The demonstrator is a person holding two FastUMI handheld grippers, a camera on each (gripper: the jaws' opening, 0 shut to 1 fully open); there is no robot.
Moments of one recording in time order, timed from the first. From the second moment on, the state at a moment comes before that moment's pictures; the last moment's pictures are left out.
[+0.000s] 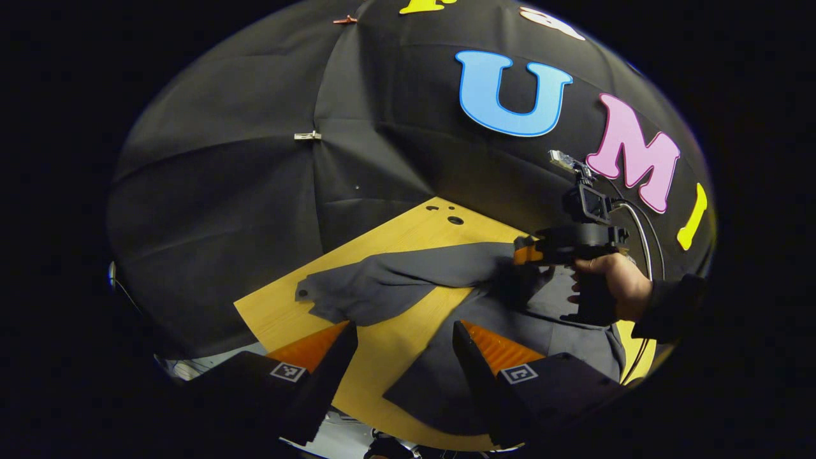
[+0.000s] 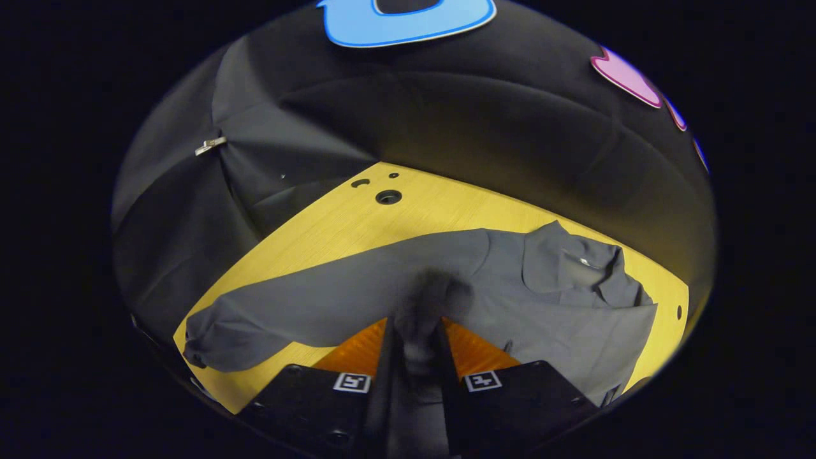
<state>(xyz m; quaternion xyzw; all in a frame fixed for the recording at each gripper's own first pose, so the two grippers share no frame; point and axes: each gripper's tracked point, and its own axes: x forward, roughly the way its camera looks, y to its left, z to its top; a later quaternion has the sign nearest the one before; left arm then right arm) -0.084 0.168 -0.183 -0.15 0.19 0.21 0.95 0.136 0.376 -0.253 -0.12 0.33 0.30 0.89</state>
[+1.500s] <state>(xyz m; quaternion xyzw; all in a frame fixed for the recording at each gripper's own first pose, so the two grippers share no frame) 0.014 0.340 -0.313 -0.11 0.28 0.28 0.91 0.019 0.028 -0.171 0.00 0.34 0.05 0.94</state>
